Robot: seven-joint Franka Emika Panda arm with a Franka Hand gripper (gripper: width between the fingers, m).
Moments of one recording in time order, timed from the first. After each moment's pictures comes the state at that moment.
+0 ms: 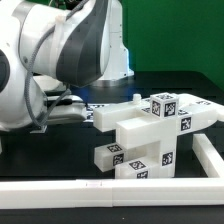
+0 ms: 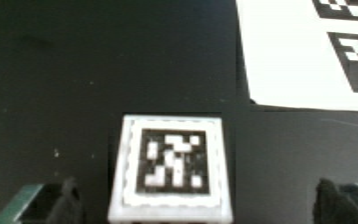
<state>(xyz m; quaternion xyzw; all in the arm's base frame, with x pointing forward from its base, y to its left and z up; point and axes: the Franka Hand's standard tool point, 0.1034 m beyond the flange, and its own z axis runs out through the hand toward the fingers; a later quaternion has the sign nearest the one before) 0.419 -0.156 0.010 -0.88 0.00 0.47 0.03</state>
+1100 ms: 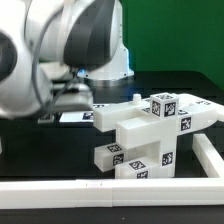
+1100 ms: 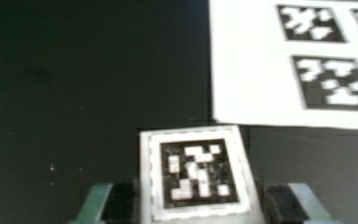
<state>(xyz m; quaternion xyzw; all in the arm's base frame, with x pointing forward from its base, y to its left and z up) 0.450 -0.135 0.067 -0.89 -0.01 0.45 0.03</state>
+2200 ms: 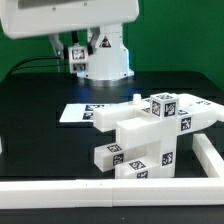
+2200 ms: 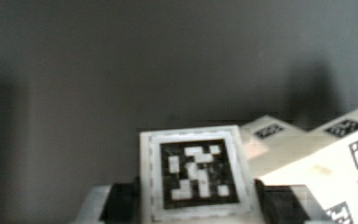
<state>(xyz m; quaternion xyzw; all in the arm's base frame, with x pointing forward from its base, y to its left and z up) 0.524 -0.070 0.179 -1.00 -0.05 0.06 0.05</state>
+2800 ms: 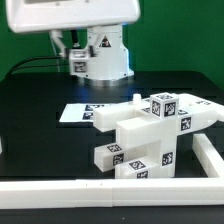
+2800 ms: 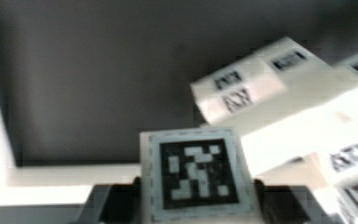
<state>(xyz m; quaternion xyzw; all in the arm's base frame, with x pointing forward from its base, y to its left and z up) 0.529 -0.050 0.173 -0.99 -0.01 -0.14 0.04</state>
